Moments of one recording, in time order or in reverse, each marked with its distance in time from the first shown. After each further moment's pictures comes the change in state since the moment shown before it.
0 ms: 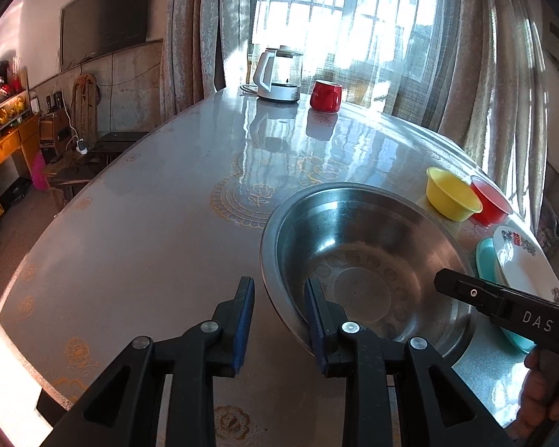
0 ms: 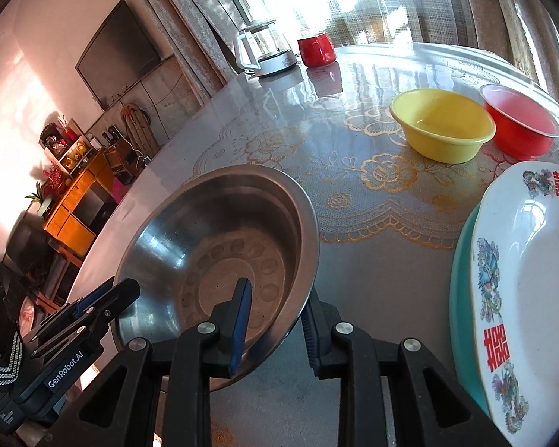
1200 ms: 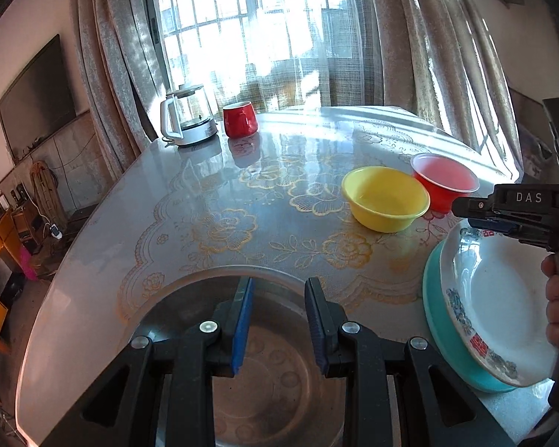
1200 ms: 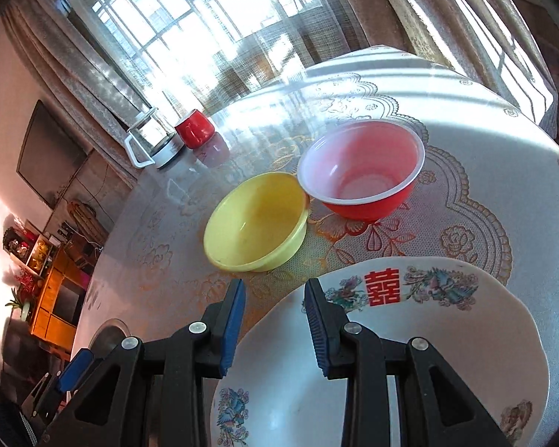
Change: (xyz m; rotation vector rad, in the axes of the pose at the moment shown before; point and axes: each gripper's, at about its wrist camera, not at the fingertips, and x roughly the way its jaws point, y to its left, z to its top) left arm 0.031 -0.145 0.059 0.316 -0.030 -0.034; right arm -0.060 -0.153 0.063 0.332 -0.162 -0.124
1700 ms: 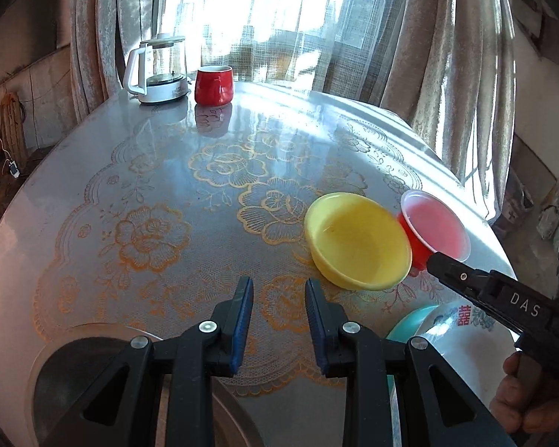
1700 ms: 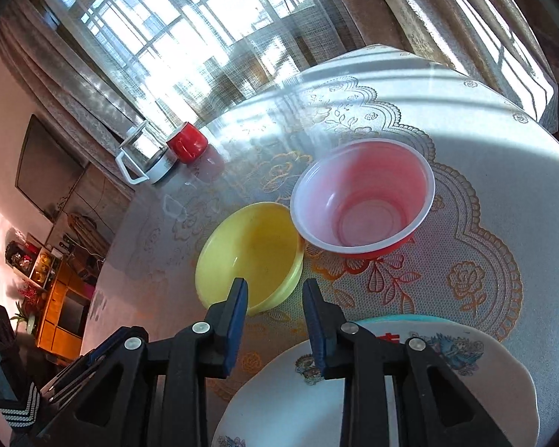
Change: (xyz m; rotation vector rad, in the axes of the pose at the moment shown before) left arm 0.064 -0.015 0.060 -0.223 0.138 -0.190; right arm 0.022 -0.003 0.032 0.018 0.006 0.003
